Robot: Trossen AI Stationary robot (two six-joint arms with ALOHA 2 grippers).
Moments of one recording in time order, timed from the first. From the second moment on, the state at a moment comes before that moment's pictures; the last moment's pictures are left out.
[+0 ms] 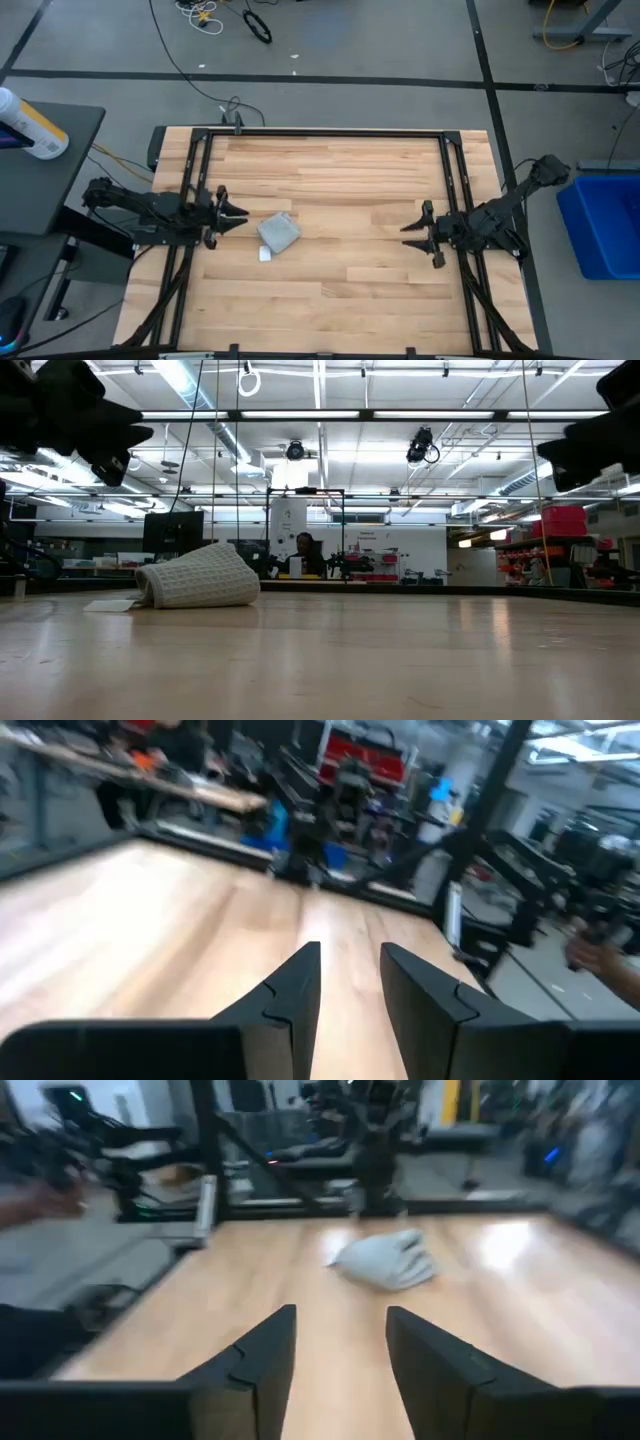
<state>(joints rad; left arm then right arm) -0.30 0.02 0.06 -0.02 -0.29 -0.31 0.62 0.28 0.01 0.17 0.51 0.11</state>
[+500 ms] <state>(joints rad) -0.17 0.02 0.06 -0.10 -0.34 -0.19 -0.25 0.41 0.01 0.31 -0.21 -0.07</state>
